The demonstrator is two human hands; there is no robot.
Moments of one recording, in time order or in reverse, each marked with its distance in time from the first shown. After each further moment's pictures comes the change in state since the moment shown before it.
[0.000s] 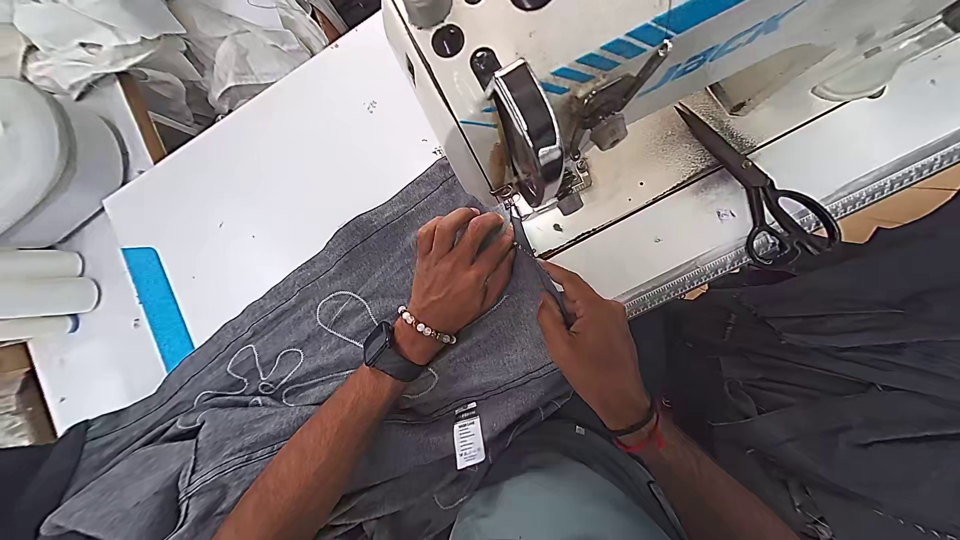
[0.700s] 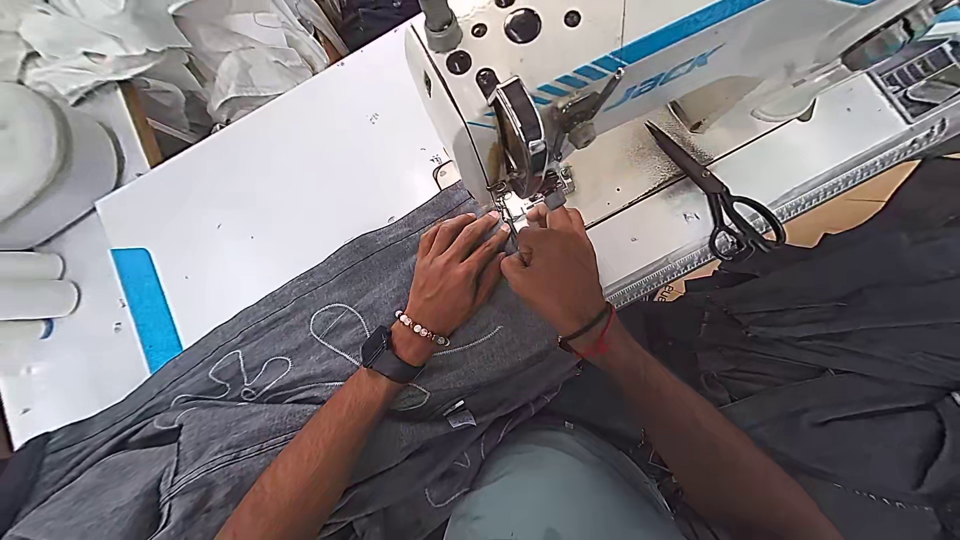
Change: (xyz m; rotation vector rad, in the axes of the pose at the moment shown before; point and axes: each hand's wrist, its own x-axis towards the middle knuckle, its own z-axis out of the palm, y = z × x) left_hand -0.005 -0.001 0.001 -0.134 -0.053 -0.037; right_hand 0.061 -0.021 0.006 -0.341 -0.017 -0.202
